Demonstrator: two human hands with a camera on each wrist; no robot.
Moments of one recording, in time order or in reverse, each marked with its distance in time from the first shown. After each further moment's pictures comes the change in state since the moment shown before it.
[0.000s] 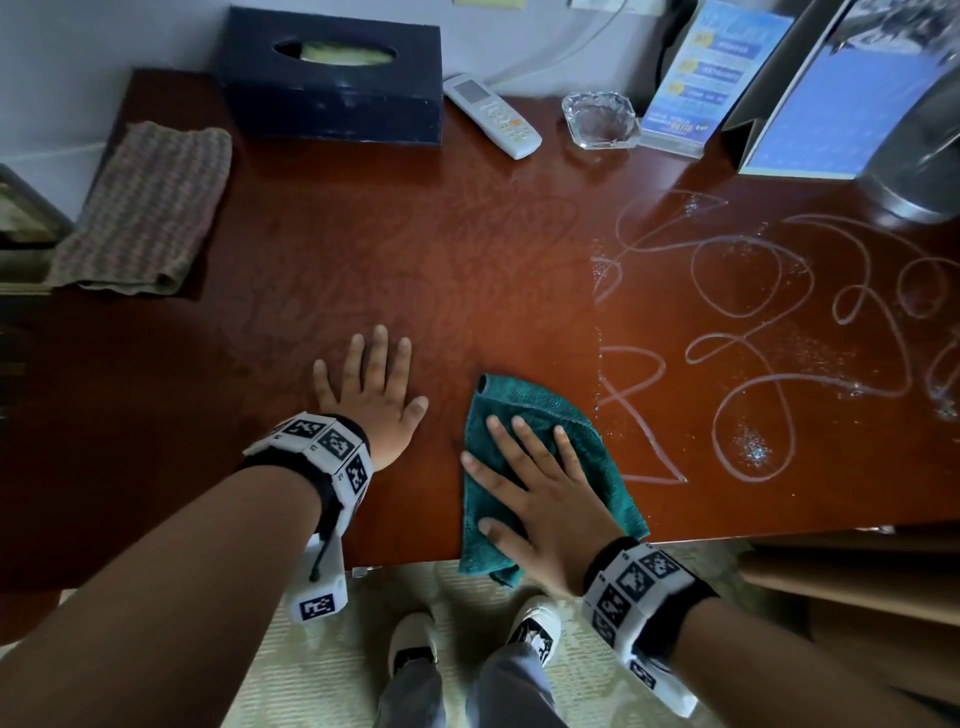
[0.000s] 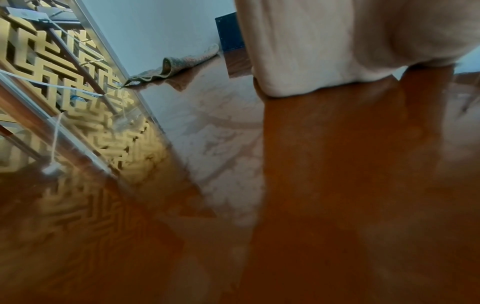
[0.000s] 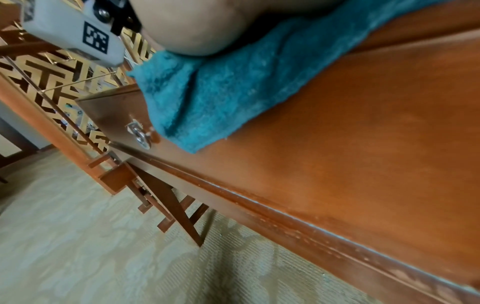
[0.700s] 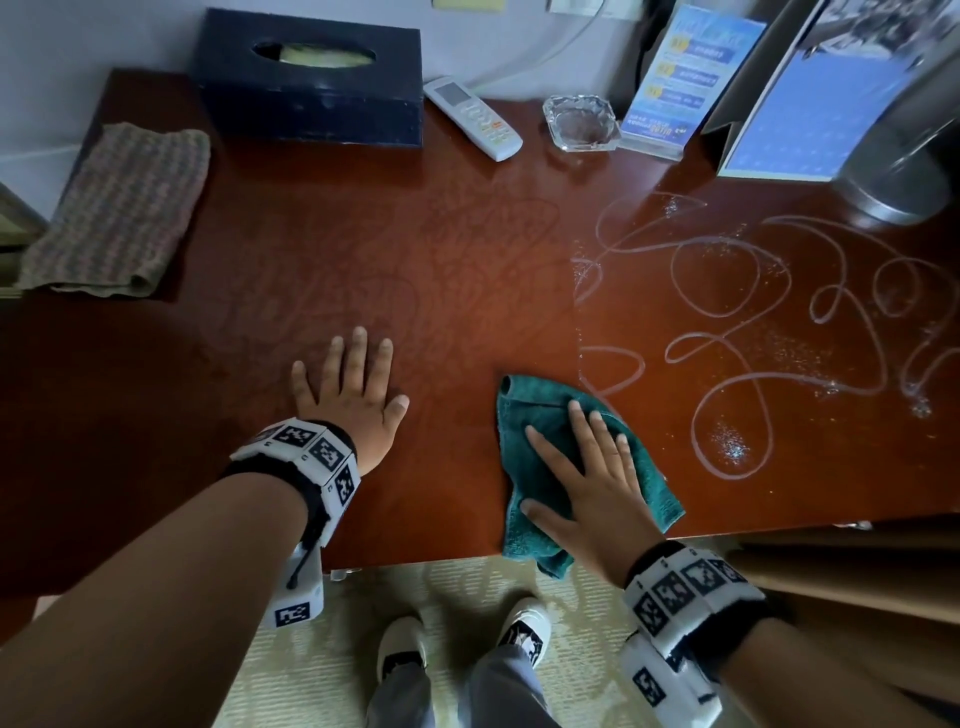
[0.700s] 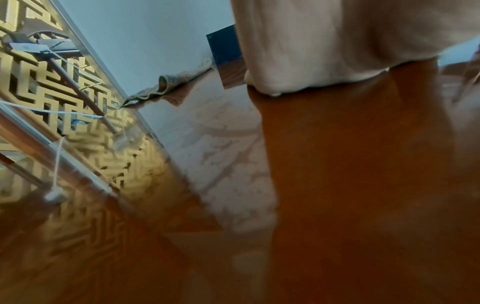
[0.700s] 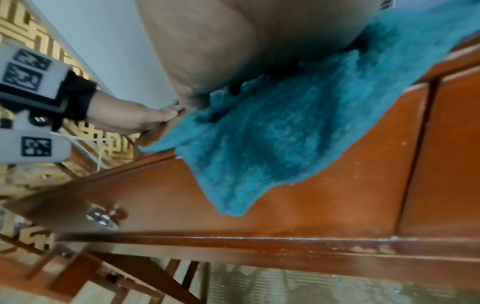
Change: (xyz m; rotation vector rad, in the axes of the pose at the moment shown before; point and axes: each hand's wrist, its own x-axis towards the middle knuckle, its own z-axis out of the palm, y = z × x) left_hand 0.001 0.004 0.006 0.027 0.085 -0.024; right_hand -0.028 0.037 -0.014 0.107 -0.038 0.352
